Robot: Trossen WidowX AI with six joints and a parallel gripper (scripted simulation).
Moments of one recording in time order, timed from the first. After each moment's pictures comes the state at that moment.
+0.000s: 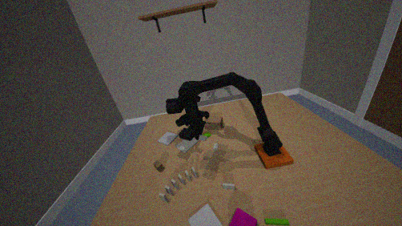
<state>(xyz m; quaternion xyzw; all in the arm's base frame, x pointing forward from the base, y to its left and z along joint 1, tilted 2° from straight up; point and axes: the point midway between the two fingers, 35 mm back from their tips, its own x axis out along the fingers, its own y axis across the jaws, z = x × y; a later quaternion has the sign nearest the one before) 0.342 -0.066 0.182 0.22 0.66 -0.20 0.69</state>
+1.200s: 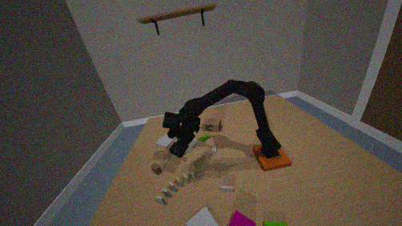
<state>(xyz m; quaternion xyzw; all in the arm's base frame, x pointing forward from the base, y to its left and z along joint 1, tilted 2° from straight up) 0.408 -0.068 0.142 0.14 0.51 -0.24 0.81</state>
